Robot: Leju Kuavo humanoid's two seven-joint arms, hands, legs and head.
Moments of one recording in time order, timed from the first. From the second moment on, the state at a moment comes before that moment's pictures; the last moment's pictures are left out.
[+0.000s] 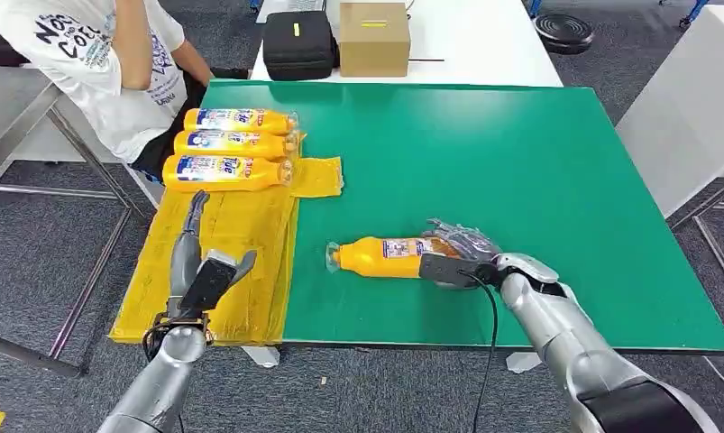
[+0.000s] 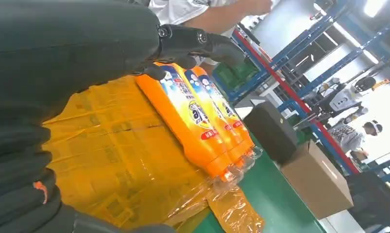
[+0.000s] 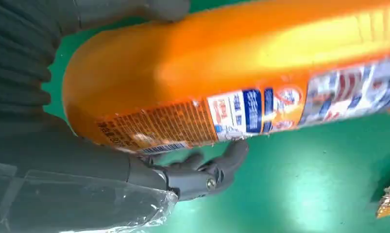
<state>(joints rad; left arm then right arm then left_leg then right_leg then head) -0.31 -0.07 -0.19 -0.99 -0.49 0.43 -0.47 -0.68 -0.14 0.43 -0.57 0.84 0.15 -0.50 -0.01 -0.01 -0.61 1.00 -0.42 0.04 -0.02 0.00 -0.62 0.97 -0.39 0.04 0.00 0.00</state>
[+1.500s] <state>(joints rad) -0.24 -0.08 -0.10 -1.06 0.04 0.05 -0.46 -0.39 -0.02 0.19 -0.98 0.67 -0.11 -0.67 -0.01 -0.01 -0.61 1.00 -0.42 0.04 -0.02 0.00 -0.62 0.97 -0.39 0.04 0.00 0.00</state>
